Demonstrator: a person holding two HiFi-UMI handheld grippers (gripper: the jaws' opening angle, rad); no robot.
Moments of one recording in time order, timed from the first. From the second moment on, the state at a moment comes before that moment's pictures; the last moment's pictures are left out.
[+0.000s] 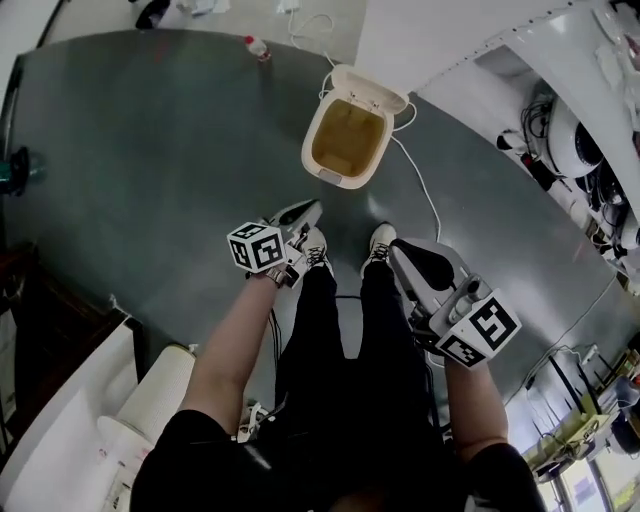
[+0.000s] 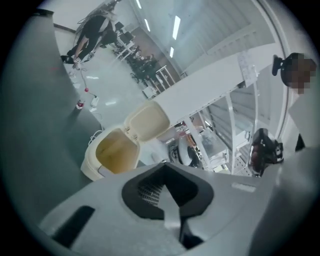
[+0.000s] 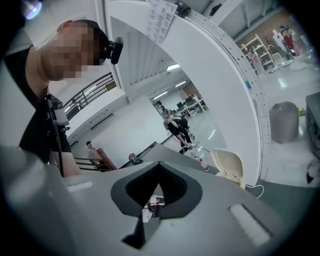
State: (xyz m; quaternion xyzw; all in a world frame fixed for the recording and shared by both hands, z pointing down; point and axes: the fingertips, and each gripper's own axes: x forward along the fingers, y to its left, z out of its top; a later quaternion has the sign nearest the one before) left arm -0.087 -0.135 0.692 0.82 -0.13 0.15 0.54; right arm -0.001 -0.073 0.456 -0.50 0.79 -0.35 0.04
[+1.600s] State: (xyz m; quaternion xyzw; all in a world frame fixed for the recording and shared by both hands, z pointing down) left arm -0.115 0.040 0.222 0.97 0.05 0.05 0.23; right arm -0.079 0.068 0.223 -0.50 0.84 -0.22 0.08
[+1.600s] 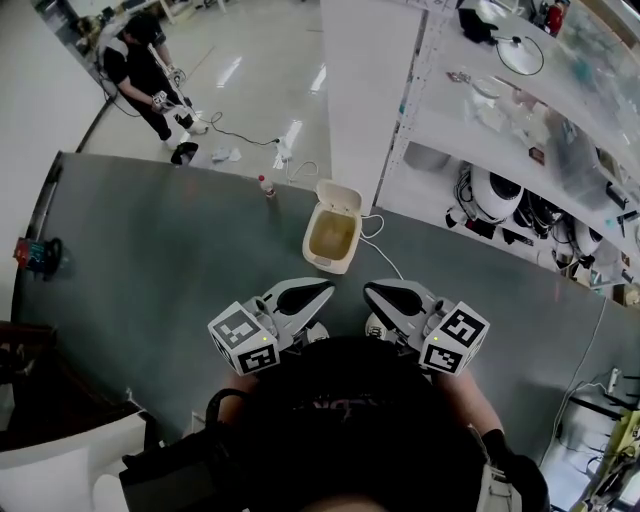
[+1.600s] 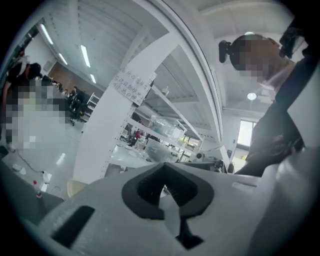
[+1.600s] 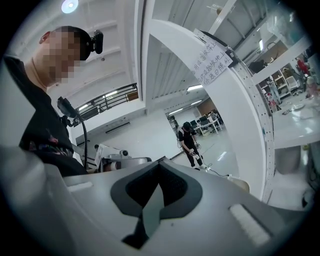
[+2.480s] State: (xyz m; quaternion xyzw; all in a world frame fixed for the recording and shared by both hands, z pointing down) left arm -0.092 0.029 0.236 0.96 0.05 0.05 0.27; right arm -0.072 0.053 0.237 -0.47 0.85 -0.24 0.05
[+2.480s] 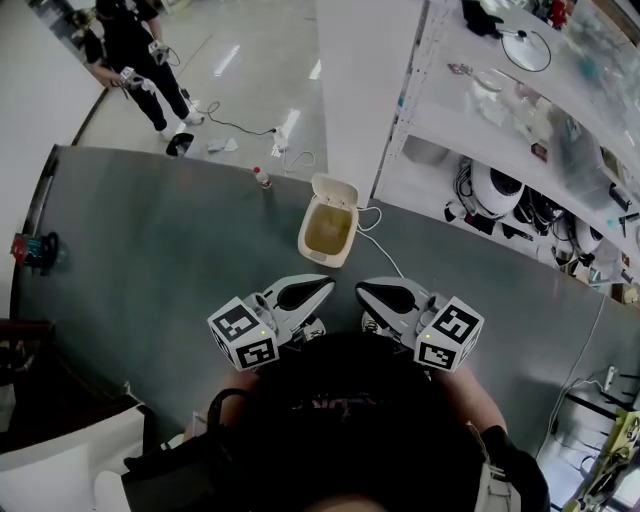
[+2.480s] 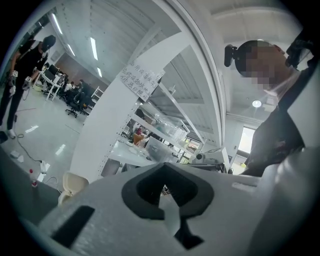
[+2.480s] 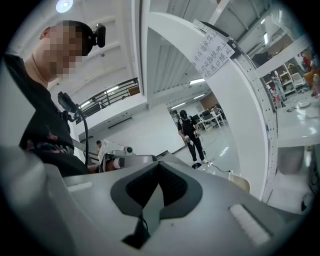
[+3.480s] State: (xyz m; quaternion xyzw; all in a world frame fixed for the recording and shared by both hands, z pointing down) left arm -0.065 0.011 0.247 0.95 0.03 0.04 0.31; right arm -0.042 0.042 0.256 -0.47 0.84 -0.26 0.03
